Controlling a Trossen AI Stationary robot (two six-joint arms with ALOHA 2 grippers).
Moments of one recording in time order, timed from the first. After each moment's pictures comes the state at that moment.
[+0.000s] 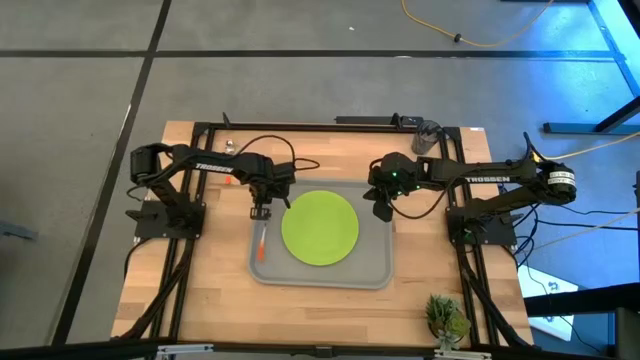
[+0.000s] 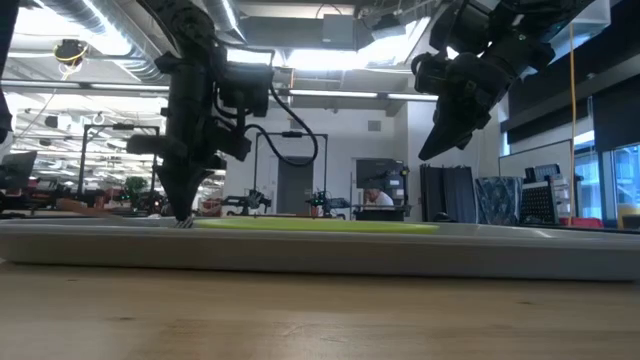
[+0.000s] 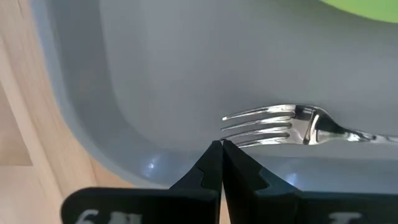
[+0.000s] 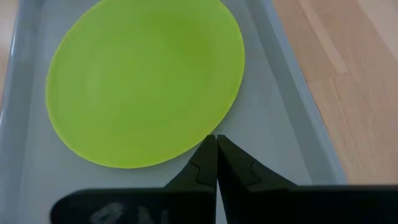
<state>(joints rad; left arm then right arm) 0.27 1.64 0.96 -0.81 -0.04 0.27 -0.23 1.28 0.74 -0.31 -0.16 0.09</state>
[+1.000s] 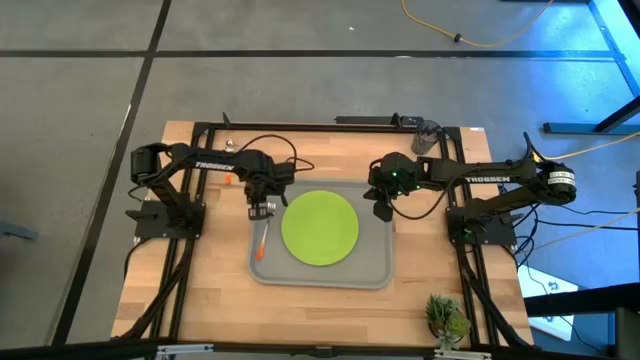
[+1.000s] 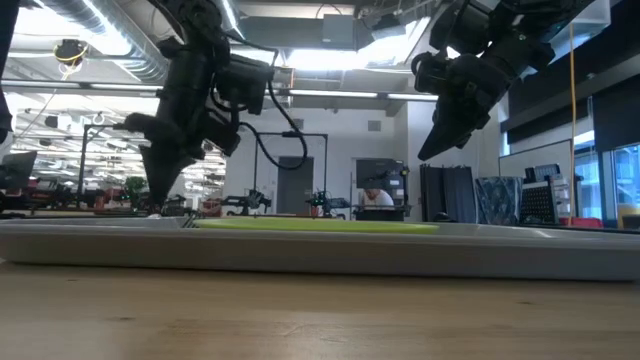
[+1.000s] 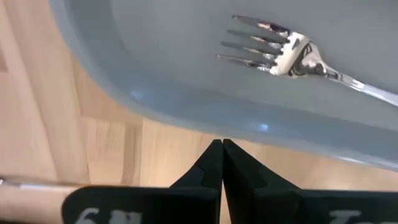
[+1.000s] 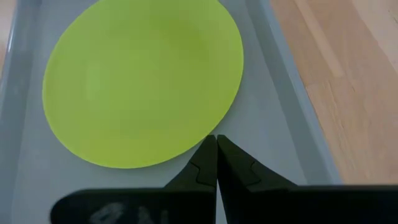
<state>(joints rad) 0.27 1.64 1.03 -1.05 -0.04 0.05 -0.23 1.28 0.74 -0.30 -0.15 0.07</state>
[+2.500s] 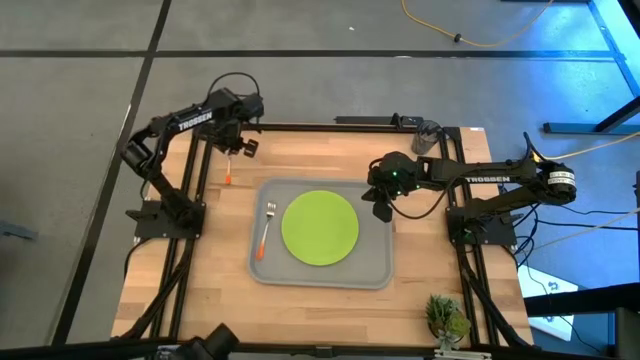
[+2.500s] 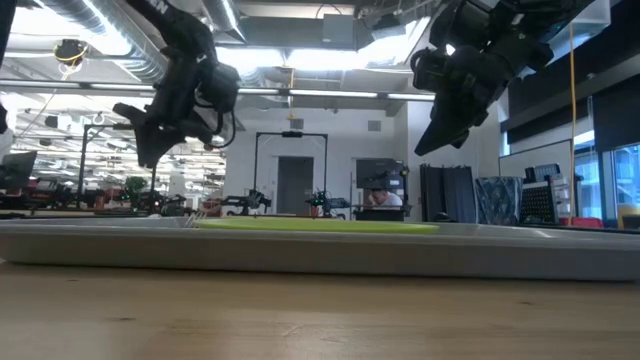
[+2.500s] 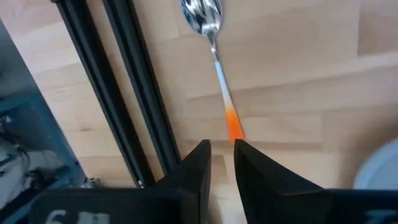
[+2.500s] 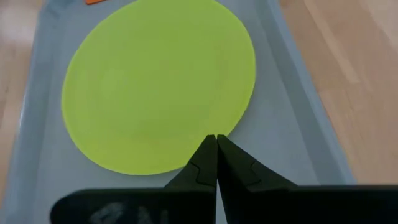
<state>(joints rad) 0.87 1.63 1.26 -1.35 -0.19 -0.54 -0.23 1.28 0.74 -0.28 -0.19 0.10</state>
